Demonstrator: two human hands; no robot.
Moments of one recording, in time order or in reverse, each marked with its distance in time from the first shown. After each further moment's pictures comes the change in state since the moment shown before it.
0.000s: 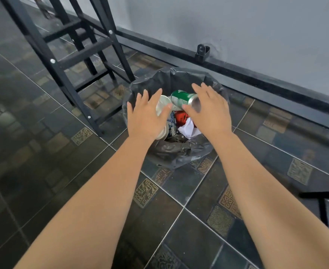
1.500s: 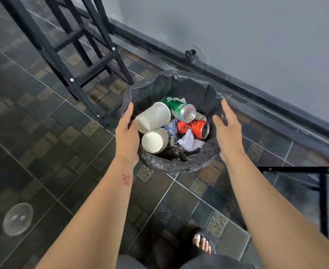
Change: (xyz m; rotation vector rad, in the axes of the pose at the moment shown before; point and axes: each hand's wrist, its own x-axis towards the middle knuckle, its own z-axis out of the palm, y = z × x) left_hand -0.076 0.039 -0.175 -1.140 -0.056 -0.563; right_hand -0.052 -0.061 -0.187 0.842 0.025 0.747
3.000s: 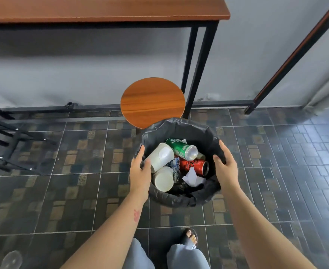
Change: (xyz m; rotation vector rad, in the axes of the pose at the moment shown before) left_hand -0.663 0.190 0.133 0.417 -0.605 0.002; right_hand -0.534 -0.136 -0.563 0.109 0.642 0.247
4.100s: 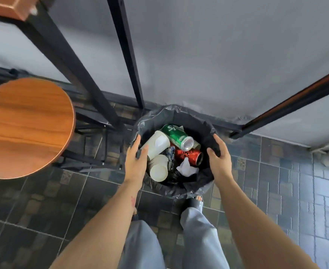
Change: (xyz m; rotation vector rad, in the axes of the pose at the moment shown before) left_hand 0.221 0.059 0.479 -0.068 0.193 -0.185; right_hand 0.542 0.005 -0.157 -0.211 -0.278 0.098
